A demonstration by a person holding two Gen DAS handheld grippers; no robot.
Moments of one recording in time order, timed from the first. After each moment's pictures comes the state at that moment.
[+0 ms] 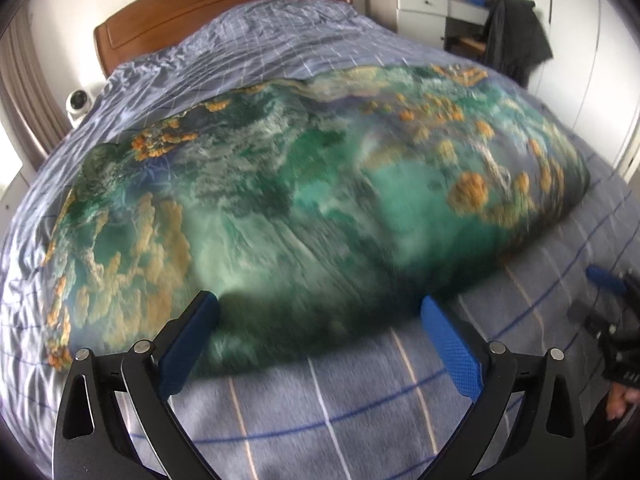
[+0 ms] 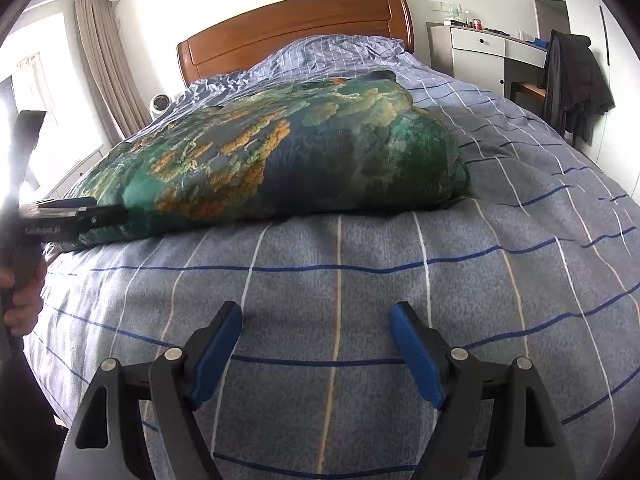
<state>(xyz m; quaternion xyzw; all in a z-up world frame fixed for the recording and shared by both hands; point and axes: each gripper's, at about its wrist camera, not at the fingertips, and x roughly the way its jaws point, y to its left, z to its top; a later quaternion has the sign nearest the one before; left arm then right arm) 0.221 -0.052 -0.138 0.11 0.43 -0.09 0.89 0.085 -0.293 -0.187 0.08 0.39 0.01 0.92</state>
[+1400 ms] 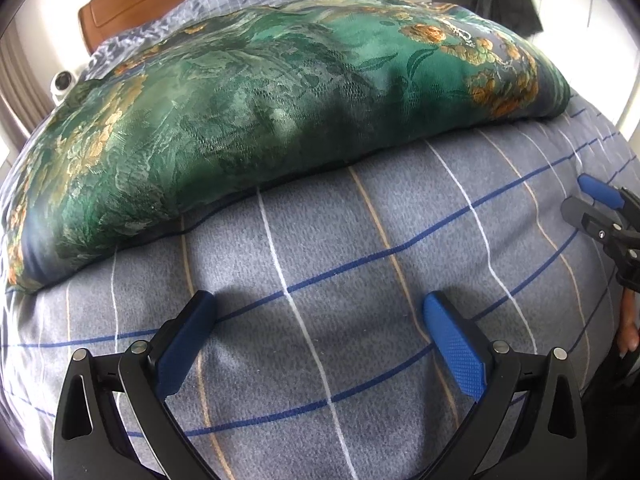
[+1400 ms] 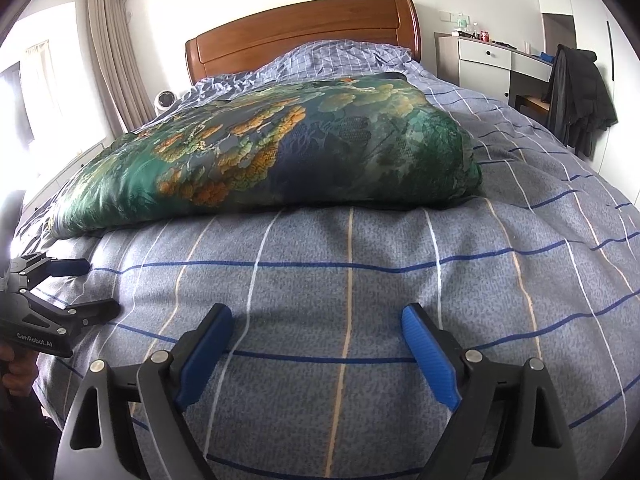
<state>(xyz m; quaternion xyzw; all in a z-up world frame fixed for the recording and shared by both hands) 0.172 -0.044 -0.185 0.11 0.48 -0.12 0.87 0.085 -0.284 -0.197 0.05 0.38 0.01 0.92</state>
